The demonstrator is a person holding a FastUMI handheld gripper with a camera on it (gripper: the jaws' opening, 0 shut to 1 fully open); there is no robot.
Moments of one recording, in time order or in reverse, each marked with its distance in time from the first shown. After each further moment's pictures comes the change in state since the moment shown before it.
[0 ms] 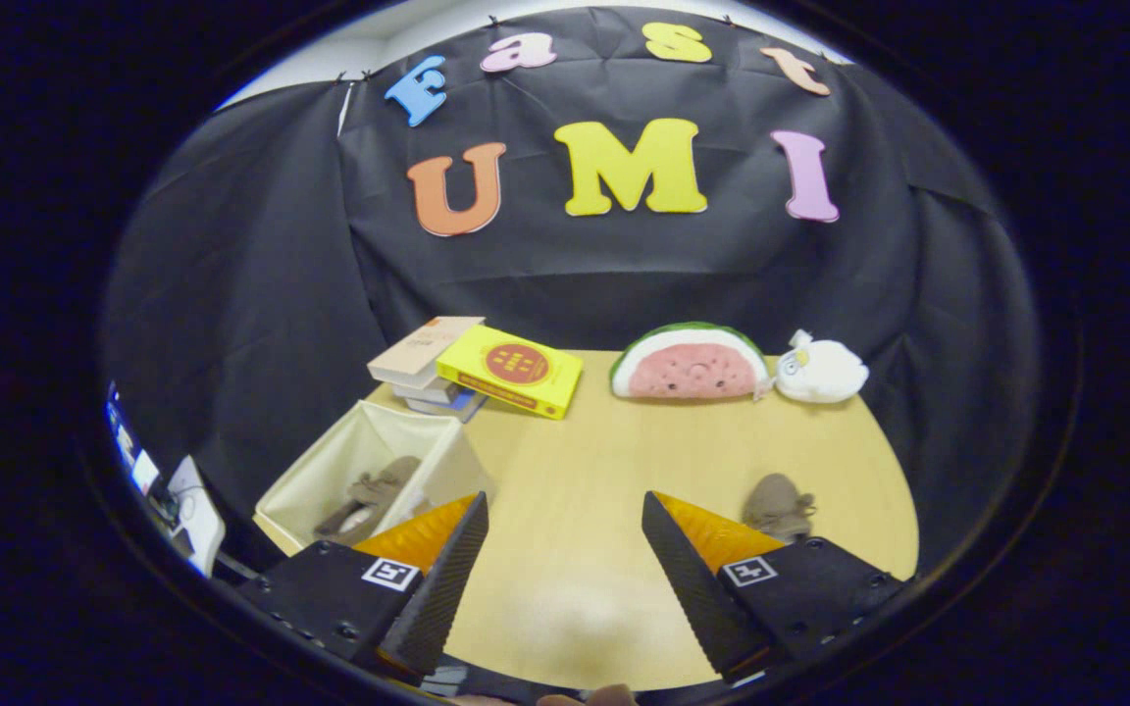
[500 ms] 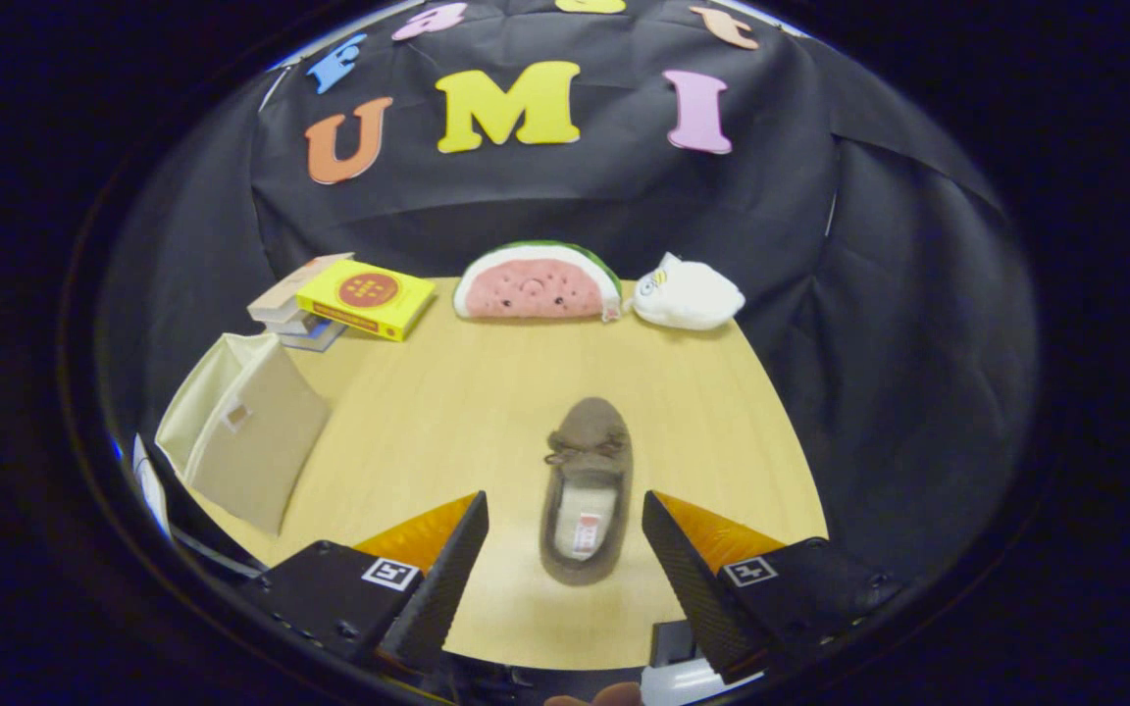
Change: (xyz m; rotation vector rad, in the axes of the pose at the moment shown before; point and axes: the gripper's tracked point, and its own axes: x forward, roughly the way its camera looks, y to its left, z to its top) arm 0.013 -0.182 -0.089 0.077 0.228 -0.204
